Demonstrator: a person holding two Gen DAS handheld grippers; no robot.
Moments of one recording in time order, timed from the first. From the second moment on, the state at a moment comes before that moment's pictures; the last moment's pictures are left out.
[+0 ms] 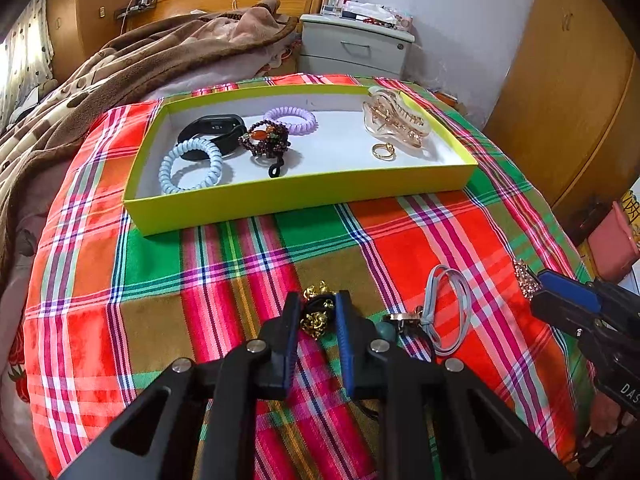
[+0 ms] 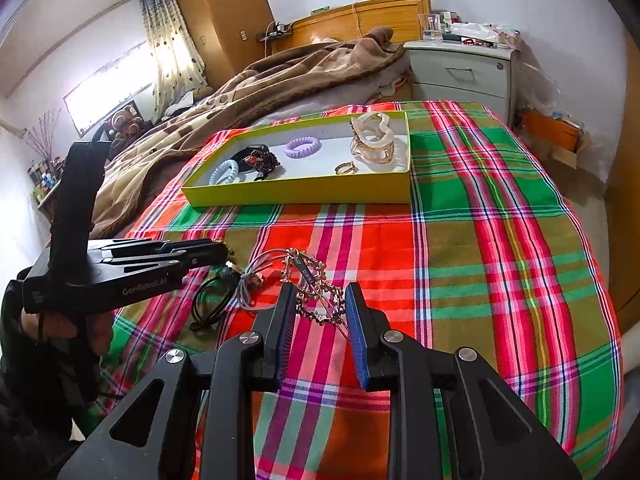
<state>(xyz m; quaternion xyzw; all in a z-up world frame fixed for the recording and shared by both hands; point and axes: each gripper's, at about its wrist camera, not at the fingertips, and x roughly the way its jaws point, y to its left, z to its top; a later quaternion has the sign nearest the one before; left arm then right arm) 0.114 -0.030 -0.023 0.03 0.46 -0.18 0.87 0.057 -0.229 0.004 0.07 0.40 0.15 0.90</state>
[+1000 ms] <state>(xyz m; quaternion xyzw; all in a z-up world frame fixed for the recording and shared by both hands) 0.132 0.023 0.021 -0.03 0.41 -0.15 0.90 0.114 -0.212 0.033 0.06 0.38 0.13 0.91</state>
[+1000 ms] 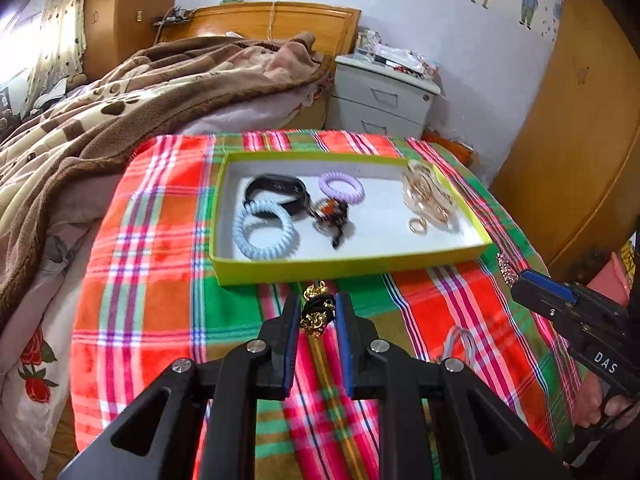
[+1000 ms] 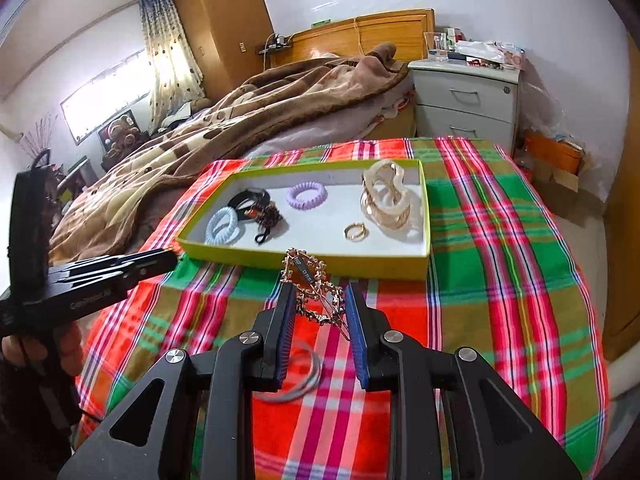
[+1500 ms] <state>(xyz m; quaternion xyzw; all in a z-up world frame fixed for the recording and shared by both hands) 0.172 0.026 0.024 -0.04 0.41 -0.15 0.90 0.189 -0.185 0.028 0.04 0.40 0.13 0.91</state>
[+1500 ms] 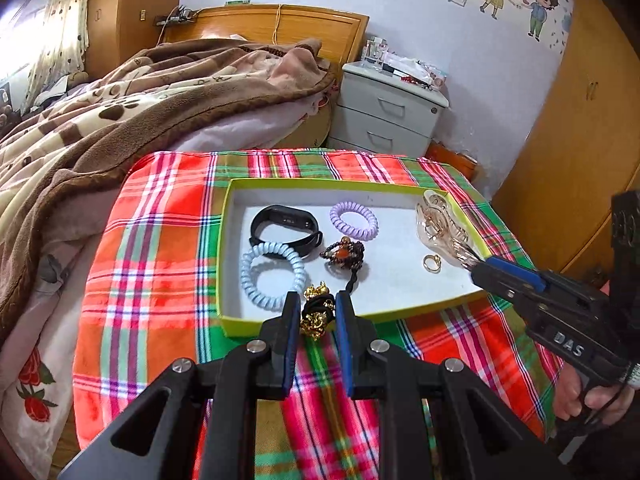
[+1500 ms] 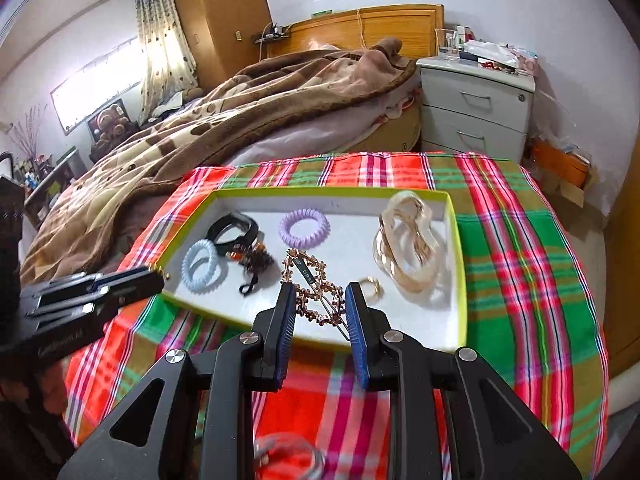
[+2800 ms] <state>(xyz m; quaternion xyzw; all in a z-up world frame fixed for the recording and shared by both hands) 0.225 0.005 -0.016 -0.03 0.45 -0.14 0.88 0.258 -0.153 -0.016 -0.03 0.44 0.04 0.90</state>
